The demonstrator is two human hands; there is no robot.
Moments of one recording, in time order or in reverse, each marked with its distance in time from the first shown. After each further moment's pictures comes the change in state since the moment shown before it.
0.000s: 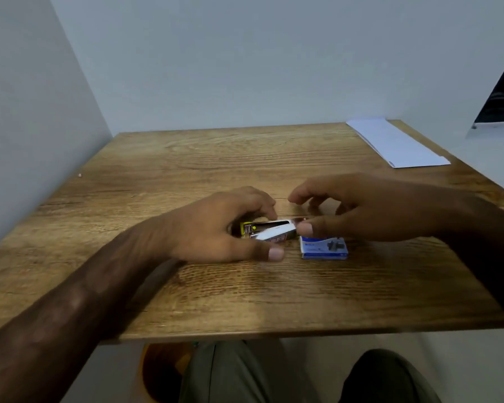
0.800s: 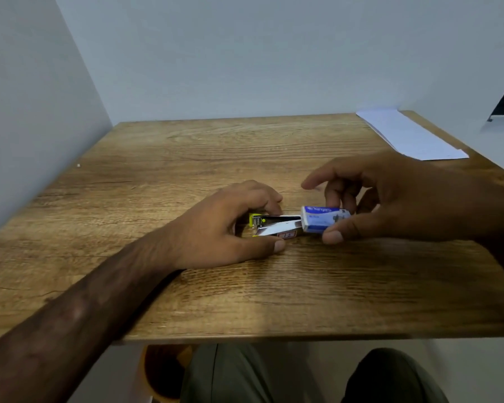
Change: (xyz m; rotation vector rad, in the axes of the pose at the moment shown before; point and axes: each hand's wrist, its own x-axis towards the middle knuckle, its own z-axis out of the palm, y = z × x) left_hand -0.002 -0.014 0.021 -0.093 0.224 0.113; right_hand -0.007 0.010 0.000 0.277 0.077 -0.125
